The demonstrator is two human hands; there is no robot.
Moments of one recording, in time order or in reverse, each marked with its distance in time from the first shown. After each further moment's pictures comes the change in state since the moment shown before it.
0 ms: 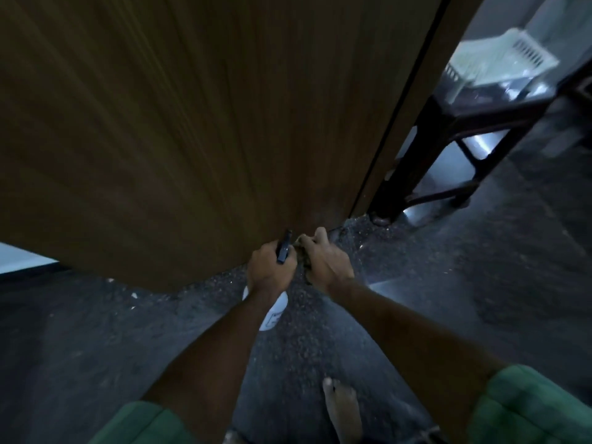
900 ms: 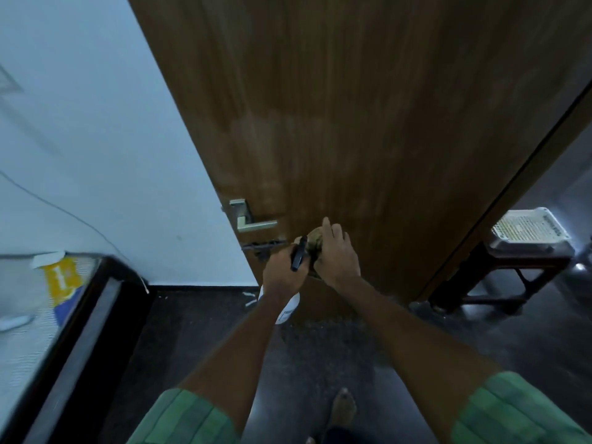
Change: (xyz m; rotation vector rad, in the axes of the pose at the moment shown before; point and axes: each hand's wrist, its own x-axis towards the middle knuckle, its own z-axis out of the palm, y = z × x) left_hand -0.183 0.151 -0.524 -0.089 0.314 0.191; right_hand -0.118 -0.418 -0.398 0.180 0.182 -0.144
